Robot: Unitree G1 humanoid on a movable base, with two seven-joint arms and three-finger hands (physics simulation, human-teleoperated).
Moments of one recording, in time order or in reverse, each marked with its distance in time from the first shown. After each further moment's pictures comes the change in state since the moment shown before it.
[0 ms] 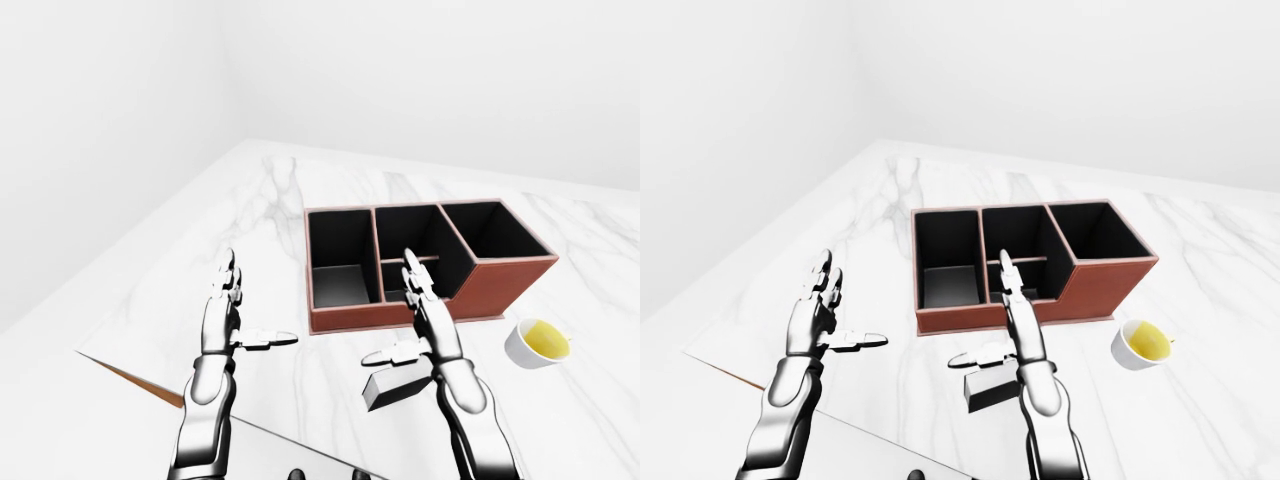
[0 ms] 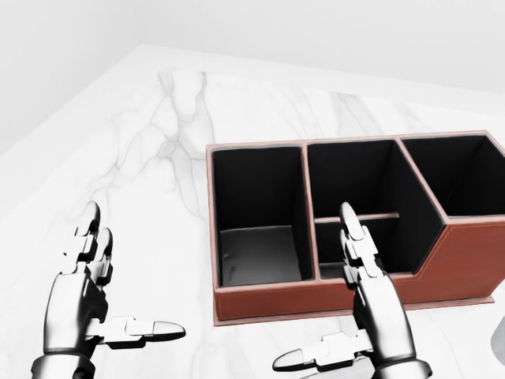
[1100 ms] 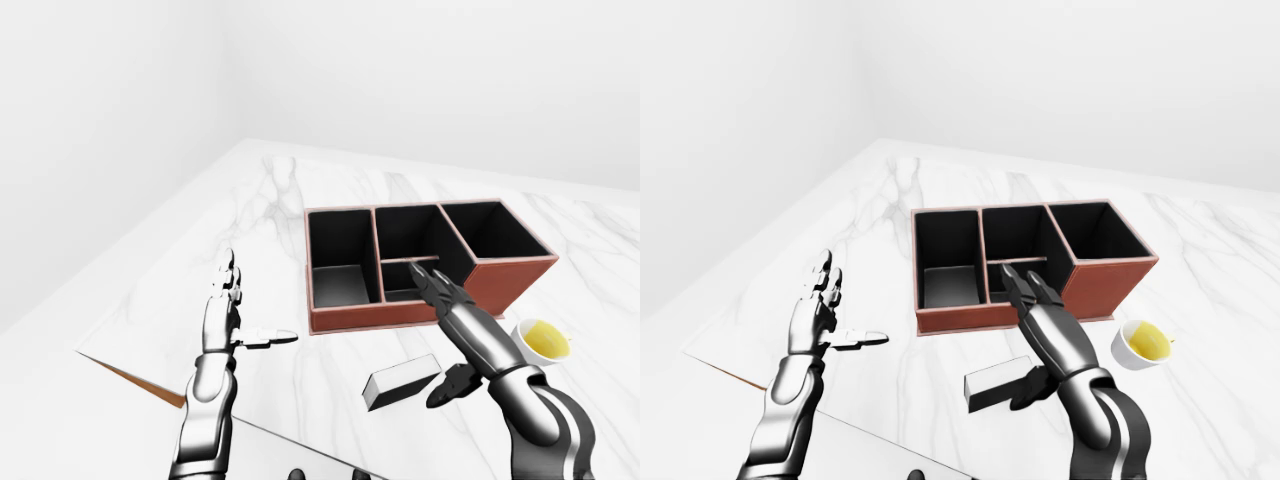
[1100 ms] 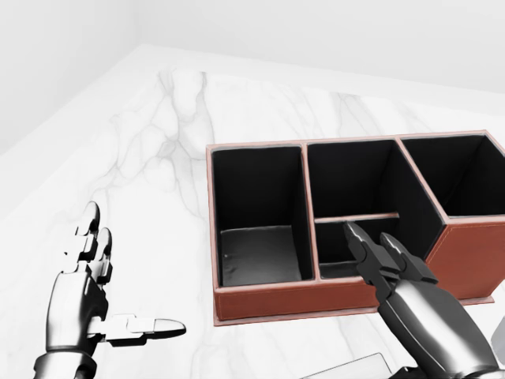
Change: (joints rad) left arm -0.017 0.001 0.000 0.034 0.009 -0.015 0.019; right arm 0.093 -0.059 -0.142 -0.468 -0.762 0.061 0.582
